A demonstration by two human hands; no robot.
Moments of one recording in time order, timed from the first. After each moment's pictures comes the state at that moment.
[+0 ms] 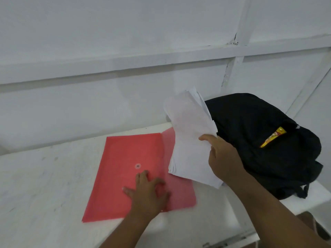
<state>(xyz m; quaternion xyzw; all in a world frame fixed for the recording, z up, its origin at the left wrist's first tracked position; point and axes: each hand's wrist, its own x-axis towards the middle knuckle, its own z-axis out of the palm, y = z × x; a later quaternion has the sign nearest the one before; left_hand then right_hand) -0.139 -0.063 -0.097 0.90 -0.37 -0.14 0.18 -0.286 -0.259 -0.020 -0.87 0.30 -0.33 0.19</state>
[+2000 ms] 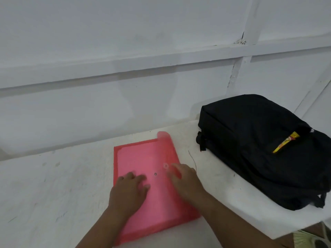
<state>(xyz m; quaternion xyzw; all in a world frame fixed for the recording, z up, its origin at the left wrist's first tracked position) -0.057 -0.038 -0.088 0.90 -0.42 -0.07 0.09 -0.201 -0.193 -0.081 -0.83 0.36 -0.11 0.41</state>
